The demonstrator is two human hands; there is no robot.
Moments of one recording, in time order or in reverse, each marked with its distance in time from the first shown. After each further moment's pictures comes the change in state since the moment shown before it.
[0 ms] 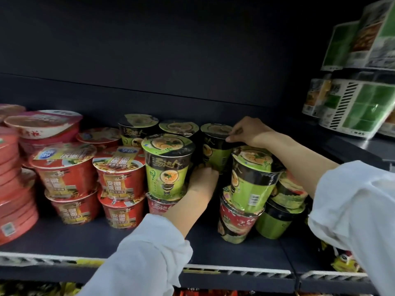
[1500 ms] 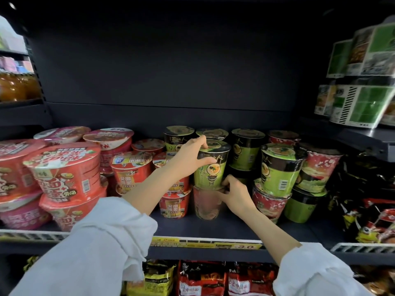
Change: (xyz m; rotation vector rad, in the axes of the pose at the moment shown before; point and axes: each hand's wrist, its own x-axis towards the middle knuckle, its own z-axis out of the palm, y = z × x) left_hand -0.102 -0.142 -0.089 -0.580 0.214 0.159; right_hand -0.100 -0.098 0.166 0.501 0.234 0.098
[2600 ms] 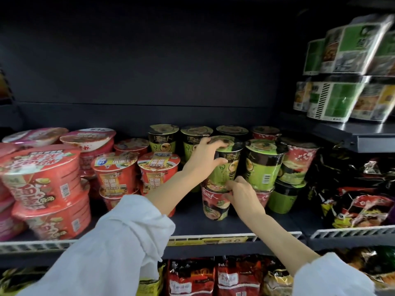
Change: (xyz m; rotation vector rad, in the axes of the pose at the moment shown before) left_hand 0.014 0.050 0.044 -0.093 0.014 0.001; right_hand -0.032 0.009 -0.036 -0.457 0.026 -0.044
